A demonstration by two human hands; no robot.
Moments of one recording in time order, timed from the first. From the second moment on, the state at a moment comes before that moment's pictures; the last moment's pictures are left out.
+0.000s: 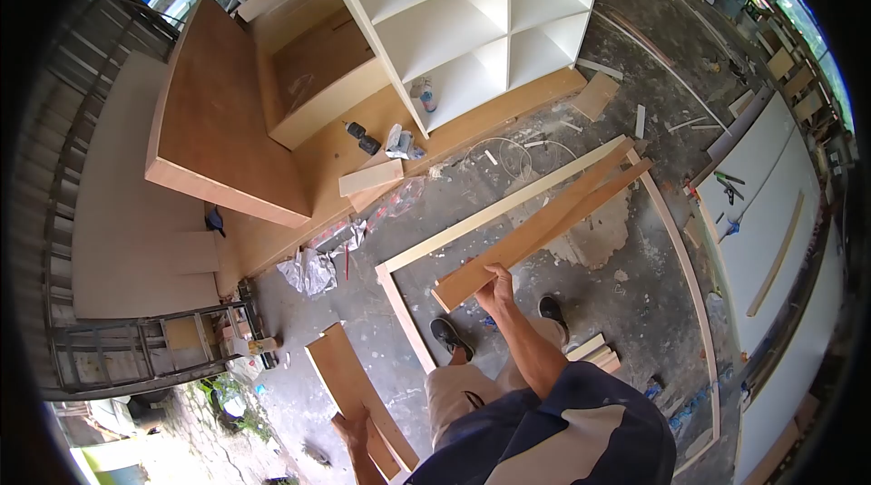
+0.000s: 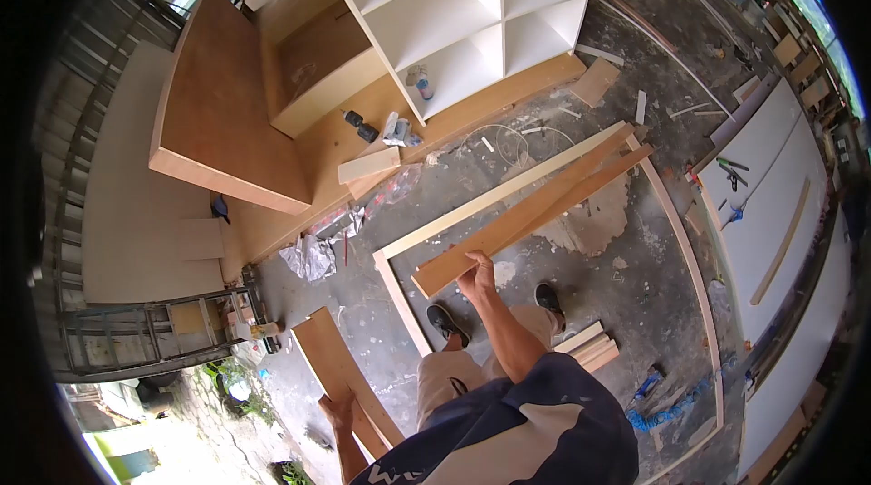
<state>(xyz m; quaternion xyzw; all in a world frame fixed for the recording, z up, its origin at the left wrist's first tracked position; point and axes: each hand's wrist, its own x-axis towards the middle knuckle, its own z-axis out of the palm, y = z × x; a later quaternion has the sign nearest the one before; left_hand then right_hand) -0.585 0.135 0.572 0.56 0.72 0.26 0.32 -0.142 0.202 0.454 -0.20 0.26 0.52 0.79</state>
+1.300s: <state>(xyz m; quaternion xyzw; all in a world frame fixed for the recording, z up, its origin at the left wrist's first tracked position) -0.655 0.264 0.013 0.26 0.68 0.17 0.66 -0.364 0.417 -0.038 -0.75 0.23 0.41 0.47</state>
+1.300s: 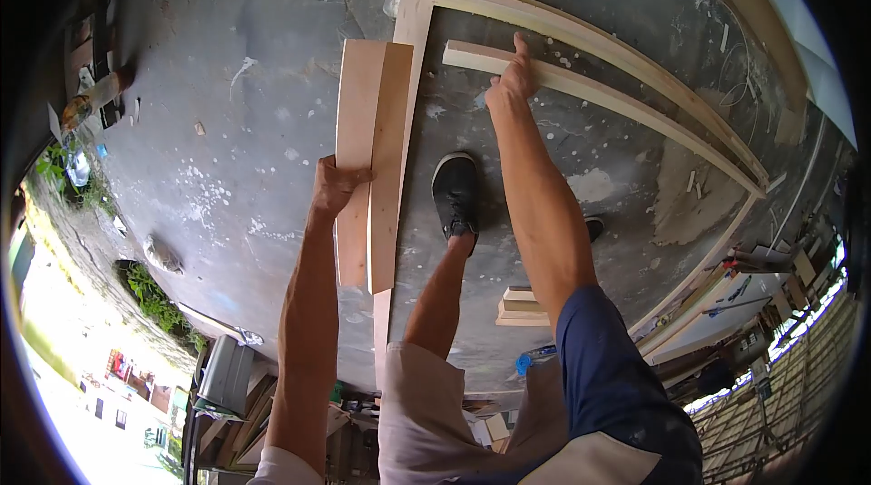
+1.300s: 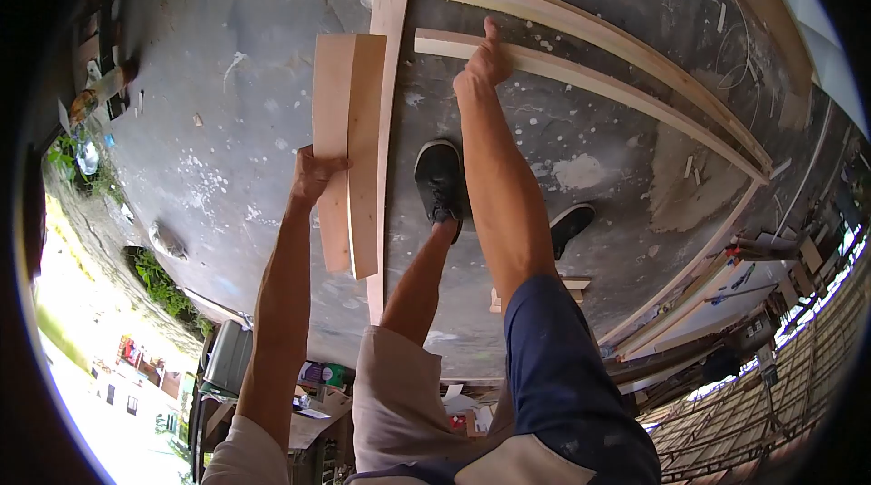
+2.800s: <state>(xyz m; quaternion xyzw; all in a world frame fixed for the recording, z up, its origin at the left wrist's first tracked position) -0.654 0.329 -0.079 0.43 0.87 0.01 0.24 -0.162 0.477 -0.049 -0.65 -0.74 0.06 -0.16</state>
